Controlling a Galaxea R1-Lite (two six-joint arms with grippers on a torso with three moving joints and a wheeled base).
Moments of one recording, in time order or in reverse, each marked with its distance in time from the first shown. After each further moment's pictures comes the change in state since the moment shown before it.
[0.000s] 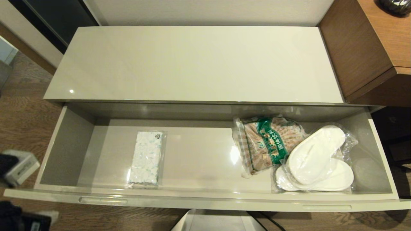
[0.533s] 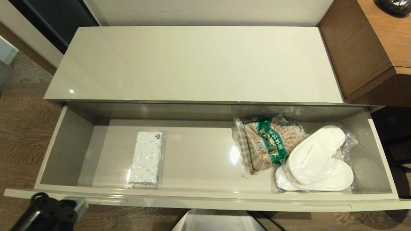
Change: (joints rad) left arm -0.002 0.222 0.429 -0.475 -0.138 -0.117; right arm 0.001 0.000 0.000 0.000 0.000 0.000
